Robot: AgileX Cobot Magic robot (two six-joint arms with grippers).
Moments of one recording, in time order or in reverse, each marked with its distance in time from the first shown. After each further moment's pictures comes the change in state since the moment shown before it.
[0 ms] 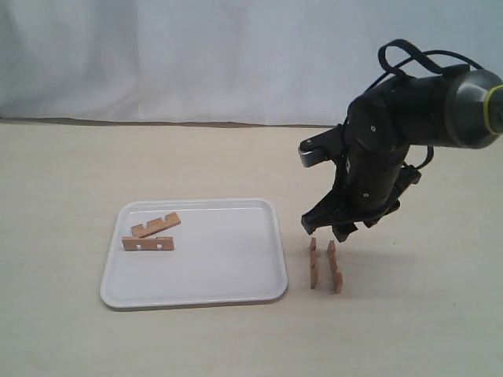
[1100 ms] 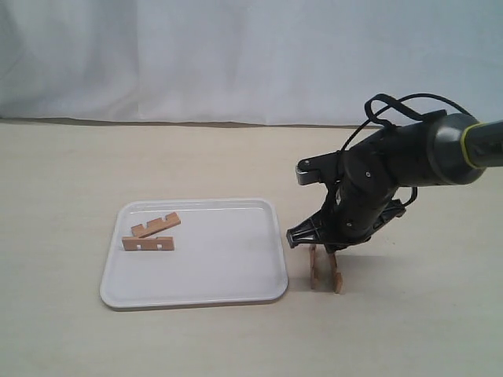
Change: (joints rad) left arm 0.000 0.000 0.000 0.000 0.000 0.000; right arm 0.000 0.059 0.122 0.011 -0.285 0.165
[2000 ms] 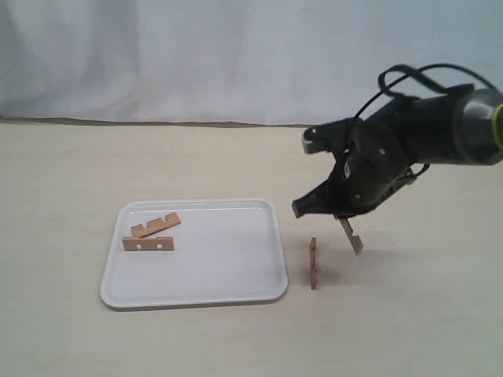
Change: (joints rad) left arm 0.000 0.000 0.000 0.000 0.000 0.000; right arm 0.000 -0.098 -0.040 -0.112 0.031 0.060
